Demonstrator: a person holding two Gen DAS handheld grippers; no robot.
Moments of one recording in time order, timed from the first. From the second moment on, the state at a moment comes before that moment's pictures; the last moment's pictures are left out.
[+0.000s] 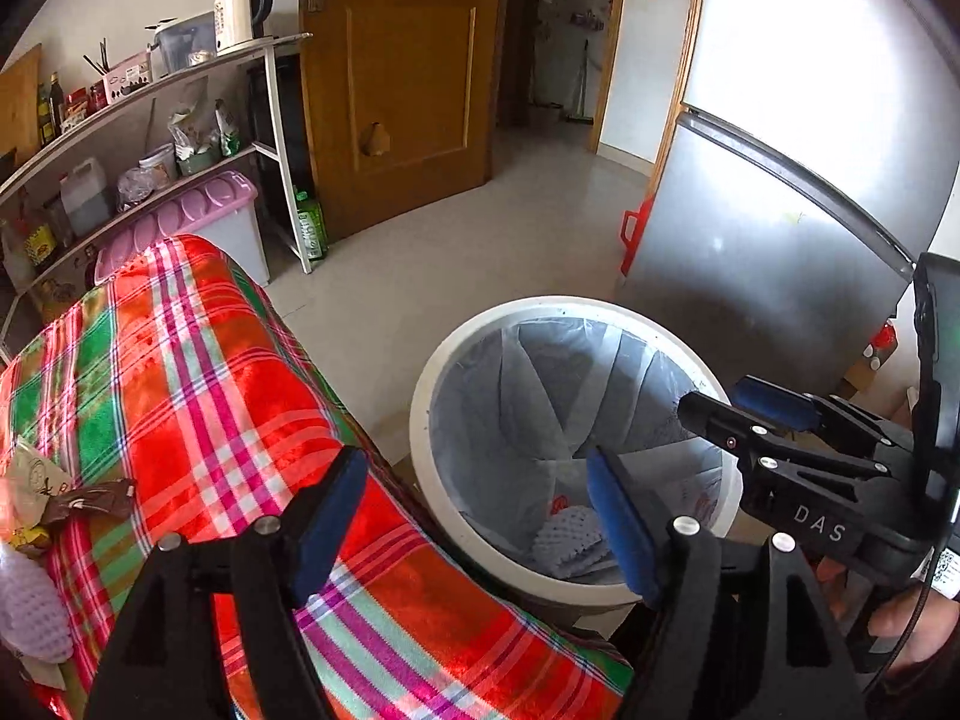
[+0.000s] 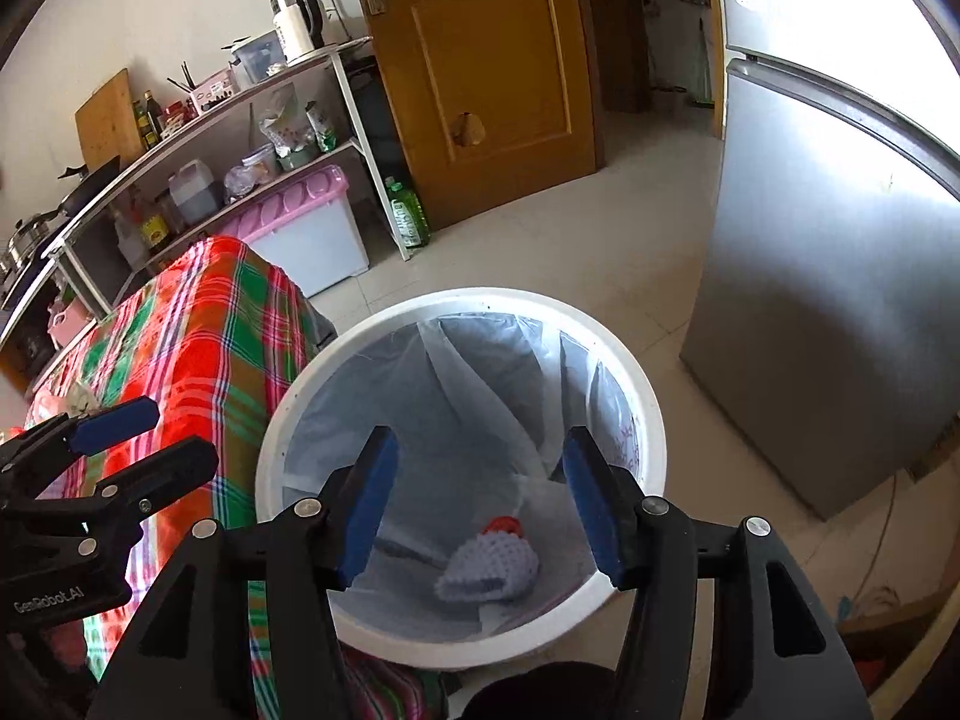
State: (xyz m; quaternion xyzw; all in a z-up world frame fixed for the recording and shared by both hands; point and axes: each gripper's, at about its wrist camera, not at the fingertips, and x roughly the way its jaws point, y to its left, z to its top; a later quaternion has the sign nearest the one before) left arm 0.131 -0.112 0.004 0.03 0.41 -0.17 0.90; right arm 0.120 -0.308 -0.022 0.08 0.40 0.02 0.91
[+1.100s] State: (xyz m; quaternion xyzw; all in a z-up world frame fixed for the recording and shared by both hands) left arm 0.014 0.130 0.027 -0.07 0.33 0.08 0.94; right arm 0.091 -0.104 0.026 0.02 0.35 0.23 0.91
